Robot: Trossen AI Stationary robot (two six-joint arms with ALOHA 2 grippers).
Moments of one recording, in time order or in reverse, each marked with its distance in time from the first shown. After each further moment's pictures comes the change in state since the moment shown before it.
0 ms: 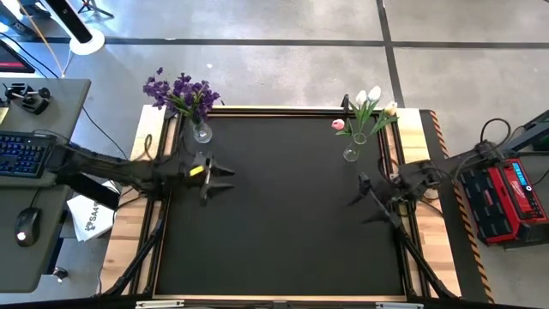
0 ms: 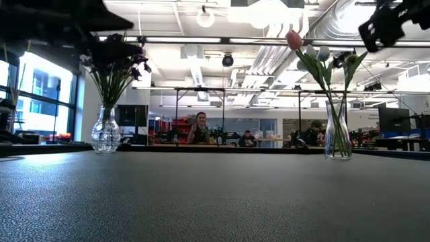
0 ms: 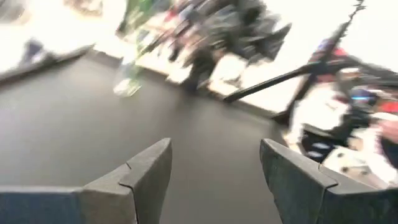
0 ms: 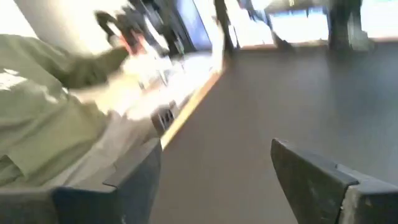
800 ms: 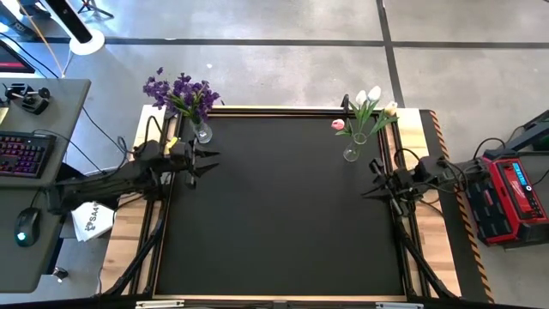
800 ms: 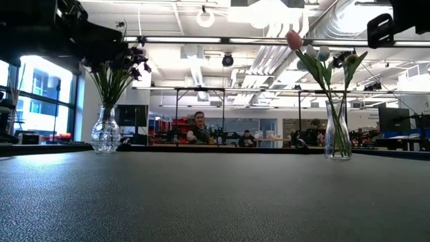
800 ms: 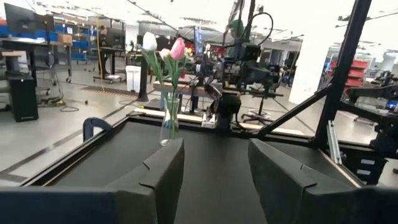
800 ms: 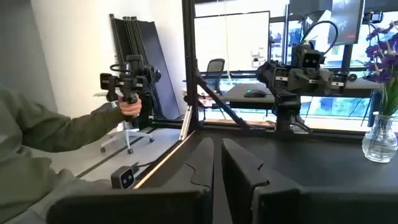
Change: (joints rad) left arm 0.426 -0.355 -0.150 0.018 0.360 0.248; right arm -0.104 -0.418 -0.163 0.105 0.051 -0.151
